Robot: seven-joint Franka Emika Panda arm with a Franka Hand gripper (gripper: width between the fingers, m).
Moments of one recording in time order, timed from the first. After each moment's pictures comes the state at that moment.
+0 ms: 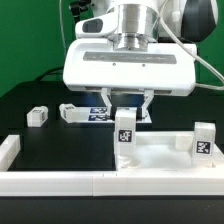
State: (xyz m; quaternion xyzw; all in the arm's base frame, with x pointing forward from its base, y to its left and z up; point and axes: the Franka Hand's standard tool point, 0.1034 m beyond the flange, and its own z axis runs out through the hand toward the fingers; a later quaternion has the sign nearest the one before) arm 0.623 0.002 0.104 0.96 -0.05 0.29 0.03
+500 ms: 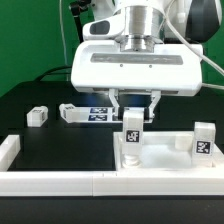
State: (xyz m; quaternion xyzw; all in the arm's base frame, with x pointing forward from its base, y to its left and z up) arm 0.615 0.007 0.099 0.96 -0.05 0.28 0.03
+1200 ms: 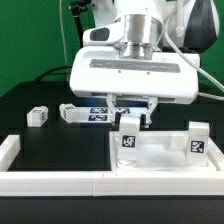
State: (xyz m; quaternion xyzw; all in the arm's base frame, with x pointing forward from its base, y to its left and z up) arm 0.614 0.002 0.091 0.95 -0.05 0.30 0.05
